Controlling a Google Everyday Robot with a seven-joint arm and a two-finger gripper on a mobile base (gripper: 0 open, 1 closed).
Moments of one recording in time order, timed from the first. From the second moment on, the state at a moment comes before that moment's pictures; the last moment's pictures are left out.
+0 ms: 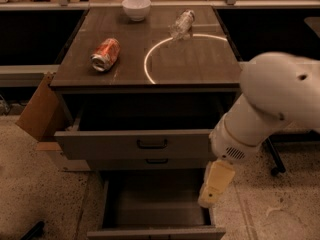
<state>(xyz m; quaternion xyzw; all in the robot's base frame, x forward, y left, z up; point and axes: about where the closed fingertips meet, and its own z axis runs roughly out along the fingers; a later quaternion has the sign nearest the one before) 0.396 -0.123 0.768 -0.57 0.81 0.12 0.09</state>
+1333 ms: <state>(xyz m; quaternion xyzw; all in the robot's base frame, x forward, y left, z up) 0.367 -0.084 0.650 -0.56 0.81 0.16 0.03</state>
